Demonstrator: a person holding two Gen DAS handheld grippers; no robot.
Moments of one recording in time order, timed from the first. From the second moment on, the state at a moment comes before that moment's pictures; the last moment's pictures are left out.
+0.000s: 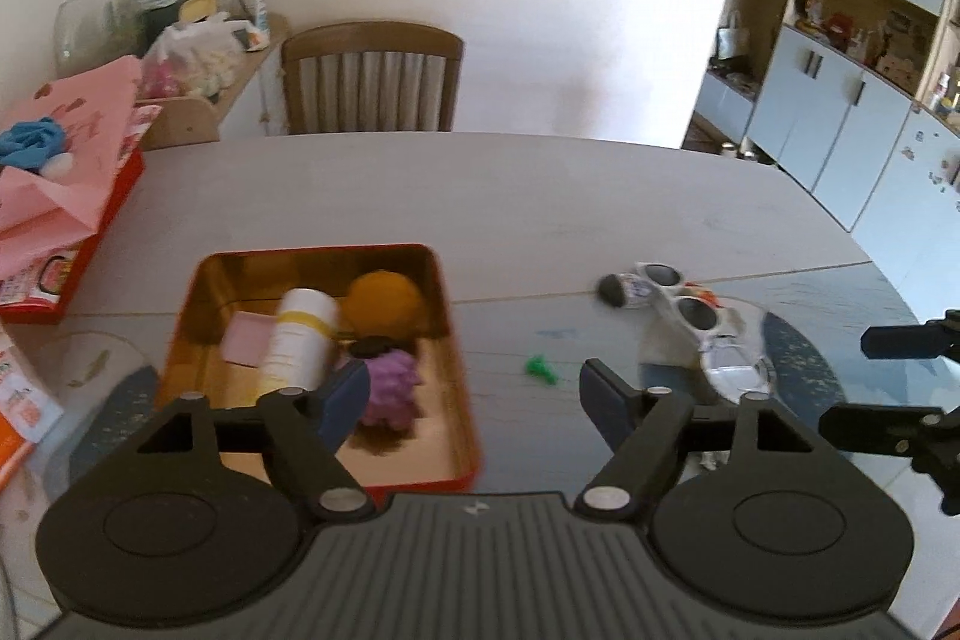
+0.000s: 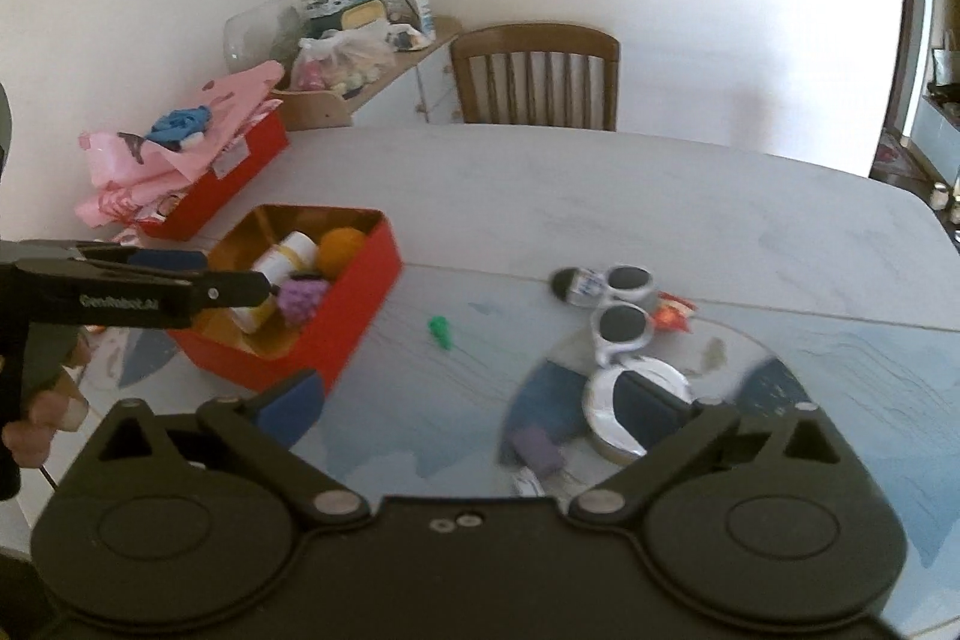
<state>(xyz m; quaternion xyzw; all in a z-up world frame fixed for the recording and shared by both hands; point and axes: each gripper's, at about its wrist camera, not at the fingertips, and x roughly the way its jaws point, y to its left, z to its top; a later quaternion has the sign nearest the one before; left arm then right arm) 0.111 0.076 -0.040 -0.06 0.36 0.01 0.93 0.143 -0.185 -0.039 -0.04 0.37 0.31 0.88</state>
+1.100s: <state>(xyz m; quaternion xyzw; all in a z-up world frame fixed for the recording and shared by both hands) 0.168 -0.078 -0.132 -0.03 0.46 -0.04 0.89 0.149 -0.259 -0.131 -0.15 0.42 0.37 0.81</state>
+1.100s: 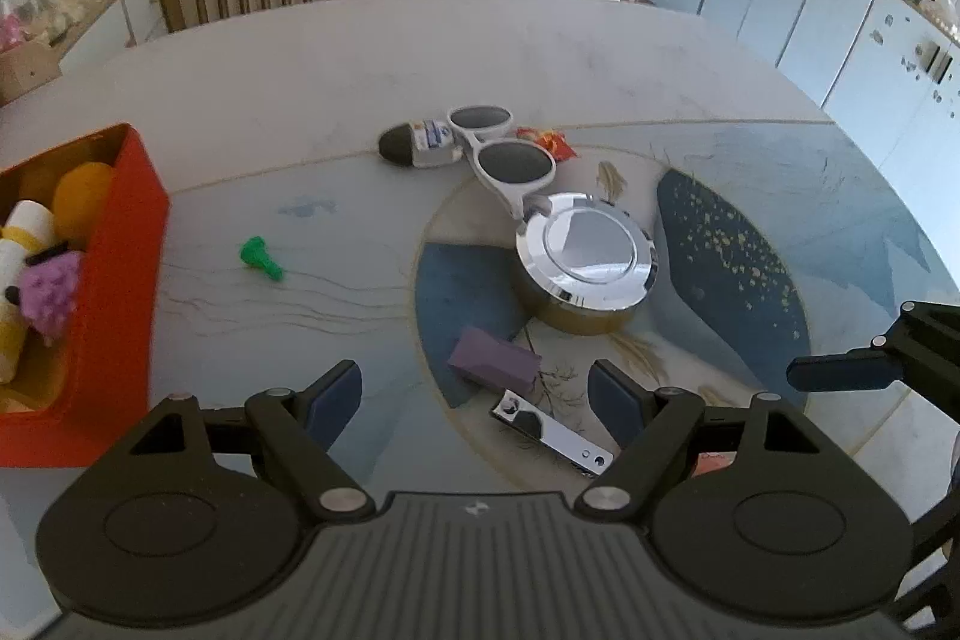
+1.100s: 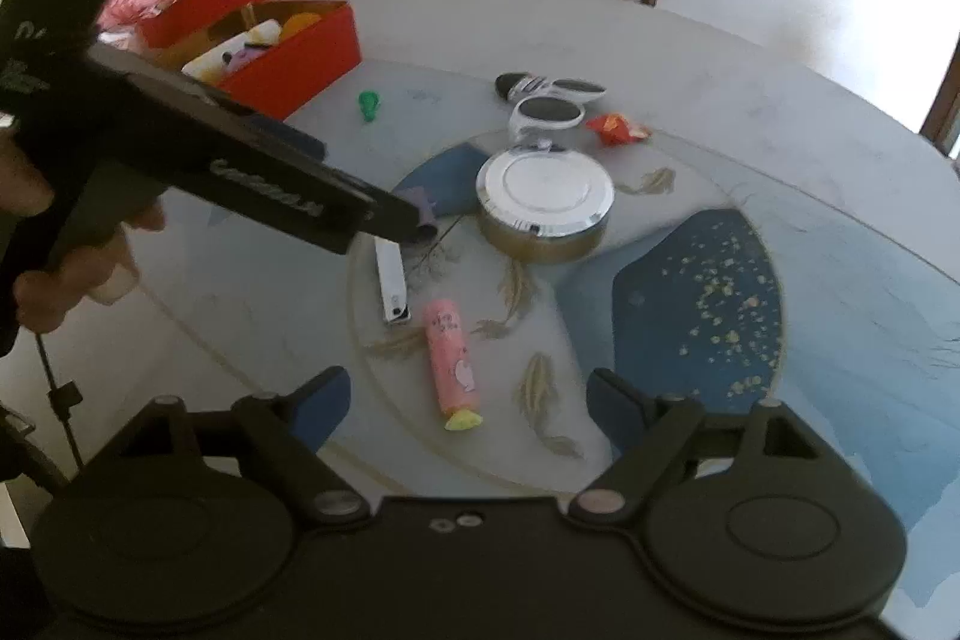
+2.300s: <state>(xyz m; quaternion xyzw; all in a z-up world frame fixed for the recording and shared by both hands) 0.191 -0.089 -0.153 0.01 0.47 -0.05 0.88 0.168 -0.246 -0.142 -0.16 0.42 0.37 0.81</state>
